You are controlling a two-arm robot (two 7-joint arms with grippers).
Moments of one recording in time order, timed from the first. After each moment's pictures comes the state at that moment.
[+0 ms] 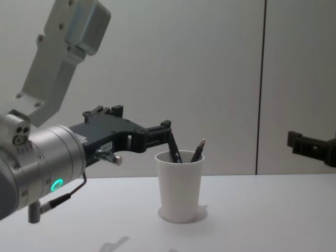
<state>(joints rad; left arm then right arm) -0.24 0.38 0.45 -1.63 -0.20 0.01 -0.01 -0.01 0.34 -0.23 -1.77 0.29 0.03 0.07</state>
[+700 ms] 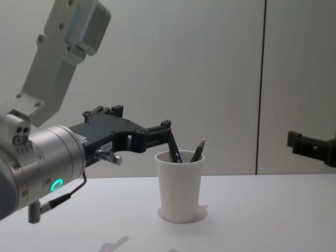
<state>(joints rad) -0.24 0.38 0.45 -1.63 -0.20 0.01 -0.01 -0.01 0.34 -0.23 -1.77 0.29 0.03 0.07</state>
